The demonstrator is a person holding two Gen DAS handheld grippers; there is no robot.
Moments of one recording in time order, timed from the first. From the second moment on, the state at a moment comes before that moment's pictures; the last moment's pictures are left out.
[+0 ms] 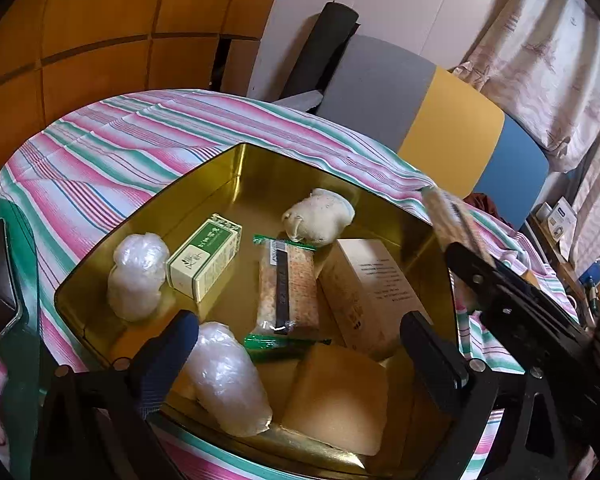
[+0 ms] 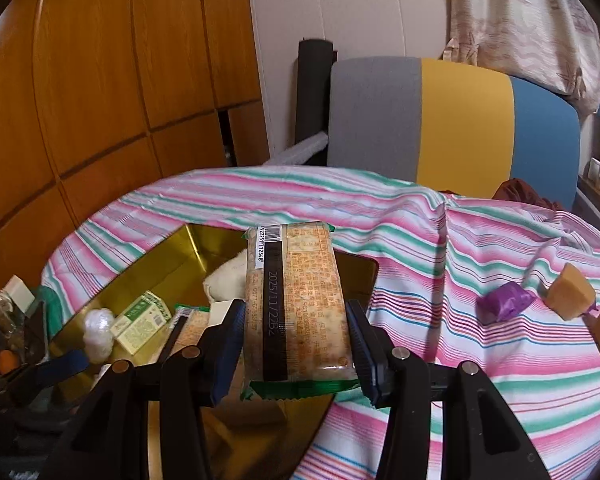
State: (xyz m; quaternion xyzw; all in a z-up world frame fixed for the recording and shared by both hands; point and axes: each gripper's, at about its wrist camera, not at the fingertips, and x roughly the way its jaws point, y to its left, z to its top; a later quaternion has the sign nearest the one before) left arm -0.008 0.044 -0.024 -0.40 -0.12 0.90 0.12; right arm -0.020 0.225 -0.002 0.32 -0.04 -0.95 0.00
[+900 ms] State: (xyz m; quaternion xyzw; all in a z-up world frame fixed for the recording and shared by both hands) left arm -0.014 0.029 -0.029 -0.40 -0.13 0.90 0.09; right arm -0.075 0.228 -0.035 0.40 0.00 -0.92 -0.03
